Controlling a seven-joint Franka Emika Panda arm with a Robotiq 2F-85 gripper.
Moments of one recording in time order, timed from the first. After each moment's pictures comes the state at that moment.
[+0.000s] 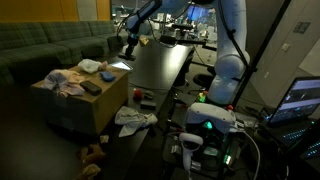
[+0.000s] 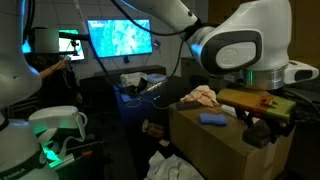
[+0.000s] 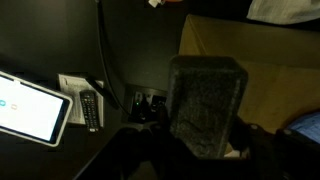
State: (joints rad) arm -0.42 0.44 0.04 -1.85 0.13 2.54 -0.68
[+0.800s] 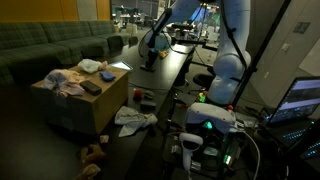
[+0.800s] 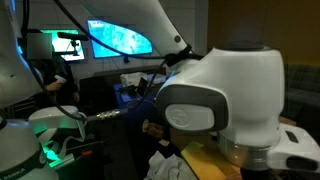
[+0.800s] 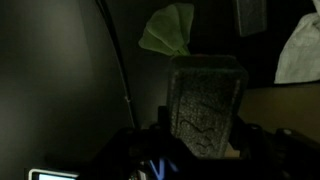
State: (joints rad) arm -0.49 0.38 -0.08 -2.19 0.24 2.75 -0.74
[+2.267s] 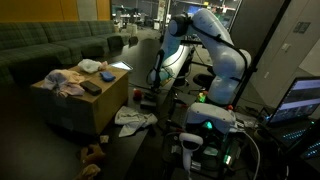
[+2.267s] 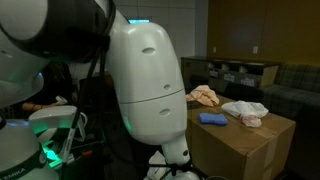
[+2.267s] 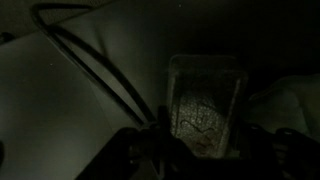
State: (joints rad) arm -0.51 0.98 -0.18 -1.98 0.00 3.14 -0.30
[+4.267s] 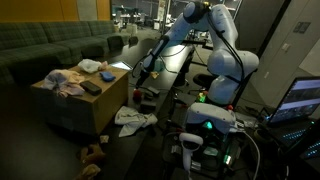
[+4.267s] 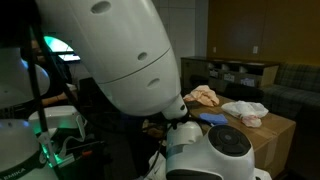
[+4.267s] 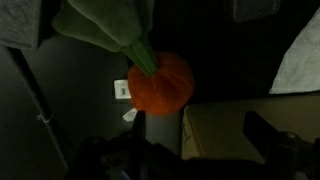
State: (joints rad) arm -0.90 0.84 0.38 -2.05 -0.16 3.03 -0.56
